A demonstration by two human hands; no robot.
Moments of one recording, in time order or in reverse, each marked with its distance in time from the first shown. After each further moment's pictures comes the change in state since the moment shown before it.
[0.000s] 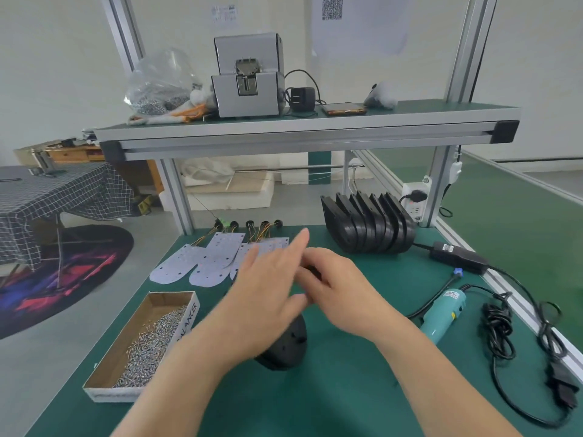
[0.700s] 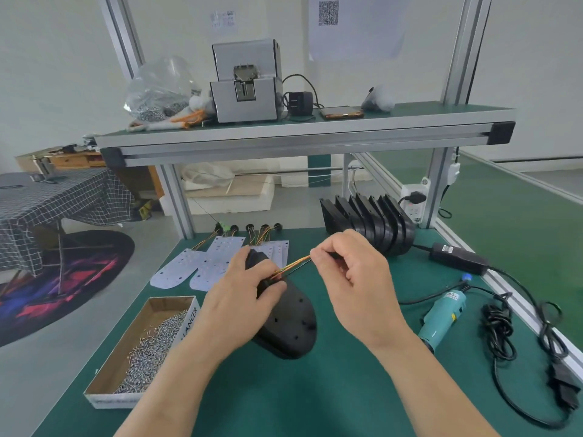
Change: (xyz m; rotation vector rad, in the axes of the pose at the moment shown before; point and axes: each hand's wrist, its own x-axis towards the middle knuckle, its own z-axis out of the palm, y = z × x) left_hand 0.002 -0.031 0.013 -0.062 0.119 -0.335; right_hand -0.017 -0.012 -0.012 0.004 0.422 -0.087
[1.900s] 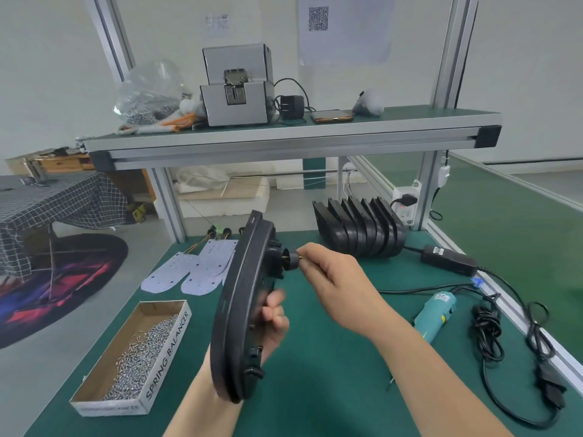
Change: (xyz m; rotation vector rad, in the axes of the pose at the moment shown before) left_hand -0.005 0.000 0.049 -2.125 -0.487 -0.115; right_hand 0.012 0.027 0.002 -0.052 -0.337 0.080
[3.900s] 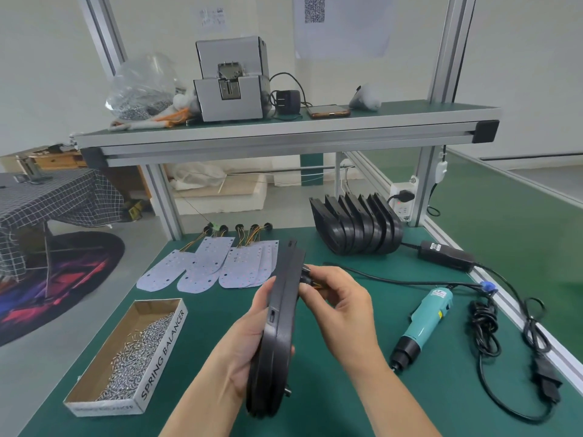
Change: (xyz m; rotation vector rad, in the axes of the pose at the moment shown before) left_hand -0.002 -0.017 -0.017 0.413 0.383 -0.176; right_hand -0.029 0.029 0.047 0.446 0.407 0.063
